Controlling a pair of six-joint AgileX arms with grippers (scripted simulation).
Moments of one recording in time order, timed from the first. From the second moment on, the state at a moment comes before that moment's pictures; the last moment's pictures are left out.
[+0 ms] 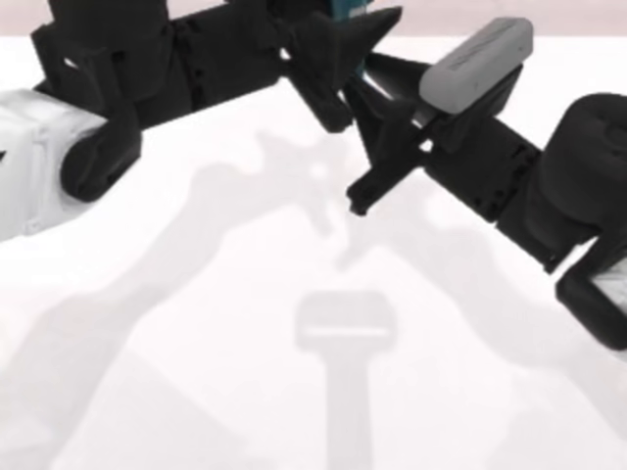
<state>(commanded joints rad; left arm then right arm) -0.51 1.58 1.02 0.52 0.59 0.10 0.63 1.61 0.72 1.03 -0.15 0.04</state>
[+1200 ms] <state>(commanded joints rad) -0.51 1.58 1.02 0.52 0.59 0.10 0.63 1.61 0.72 1.03 -0.15 0.04</state>
